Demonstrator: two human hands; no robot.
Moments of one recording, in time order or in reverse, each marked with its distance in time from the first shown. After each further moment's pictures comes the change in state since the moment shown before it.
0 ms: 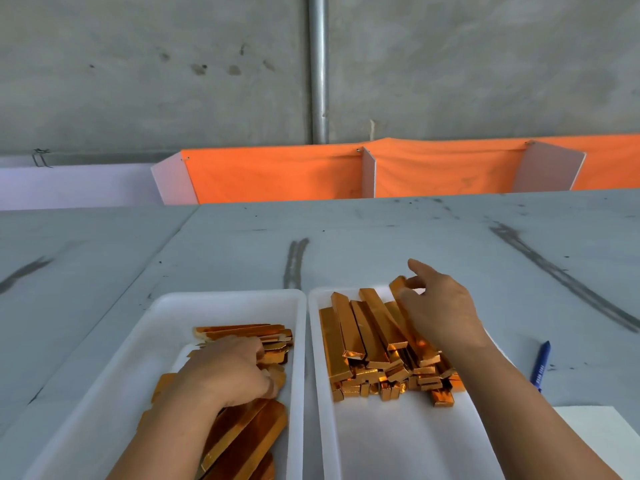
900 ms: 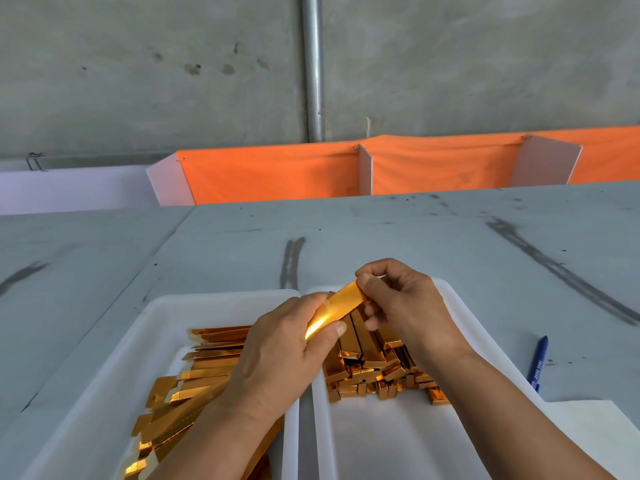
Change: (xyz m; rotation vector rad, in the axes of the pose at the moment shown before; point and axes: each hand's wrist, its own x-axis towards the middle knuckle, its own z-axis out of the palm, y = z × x) left_hand -0.009 0.053 0.020 -0.328 0.664 0.591; right_hand -0.023 -0.021 0.012 0.676 -0.178 -0.046
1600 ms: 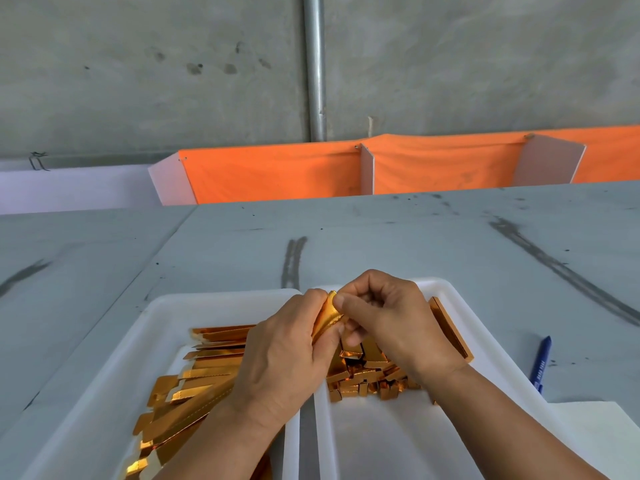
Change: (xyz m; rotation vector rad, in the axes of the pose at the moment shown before) left_hand -0.002 0.010 -0.004 0.094 0.041 0.051; right_hand -0.016 -0.009 0.012 -0.011 -0.186 -0.053
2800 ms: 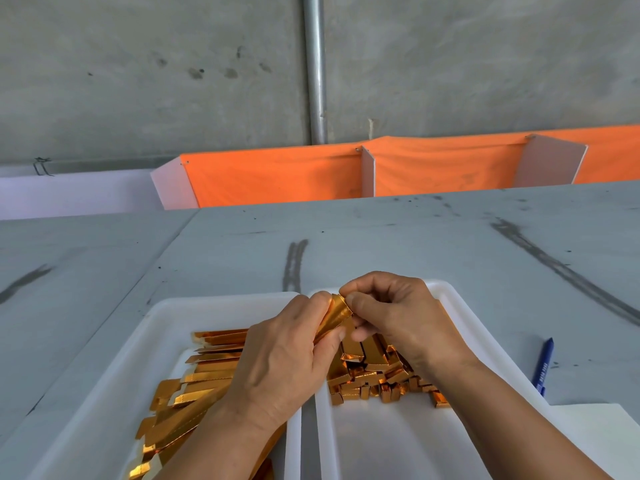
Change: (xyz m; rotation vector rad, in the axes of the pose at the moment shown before) left_hand 0.002 -0.001 -0.005 0.084 0.002 0.106; right_hand -0.001 -0.009 -0.009 0.044 0.006 0.048
